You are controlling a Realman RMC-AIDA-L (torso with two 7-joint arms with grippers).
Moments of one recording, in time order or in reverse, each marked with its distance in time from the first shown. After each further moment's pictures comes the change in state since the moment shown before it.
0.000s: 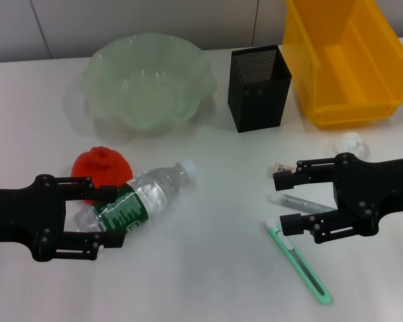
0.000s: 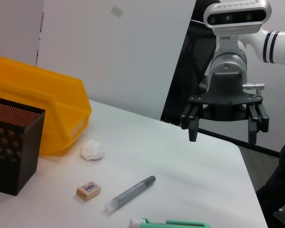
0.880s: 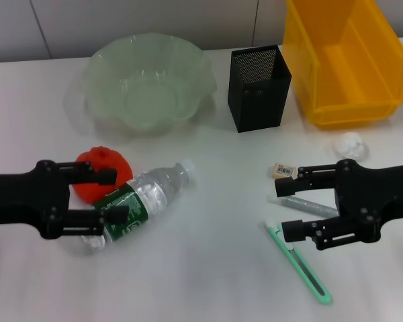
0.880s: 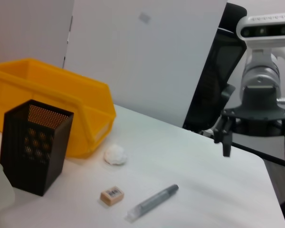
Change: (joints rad) left arm -0.019 -0.039 -0.077 0.017 0.054 -0.033 -0.058; right arm -0.014 0.005 0.000 0.000 -0.006 -0.008 0.004
